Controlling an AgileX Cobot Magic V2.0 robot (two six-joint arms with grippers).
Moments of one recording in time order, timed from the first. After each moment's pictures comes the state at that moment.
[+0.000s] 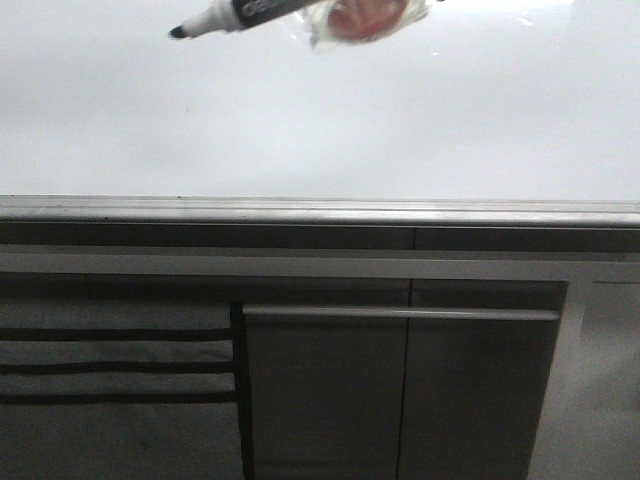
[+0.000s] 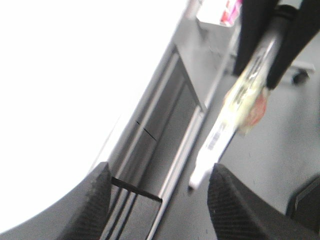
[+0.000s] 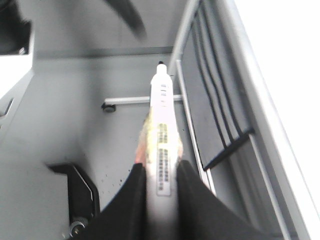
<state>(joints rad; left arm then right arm) -0.88 1.03 -1.11 0.07 0.78 0.35 0.50 1.09 -1.01 0.72 0.91 -1.20</state>
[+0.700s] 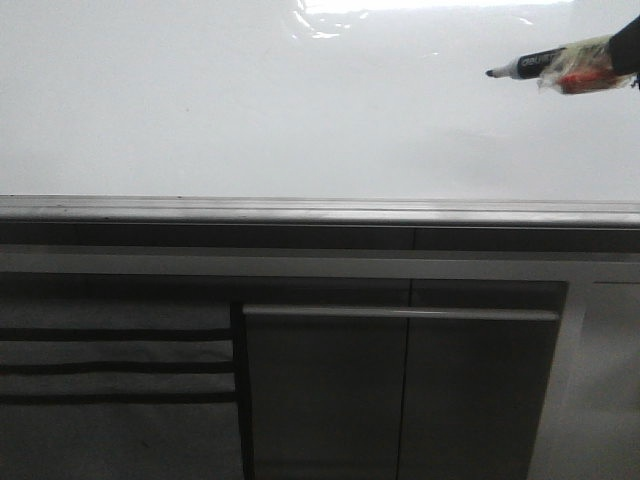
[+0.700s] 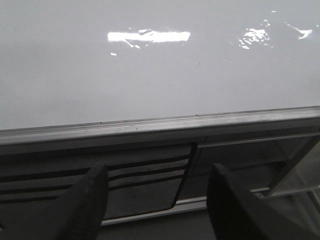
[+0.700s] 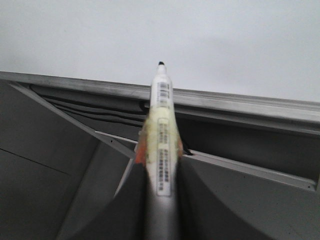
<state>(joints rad) -0.31 0.58 -0.60 0.00 0.53 -0.12 0.05 0.95 -0.69 0.96 0.67 -0.71</state>
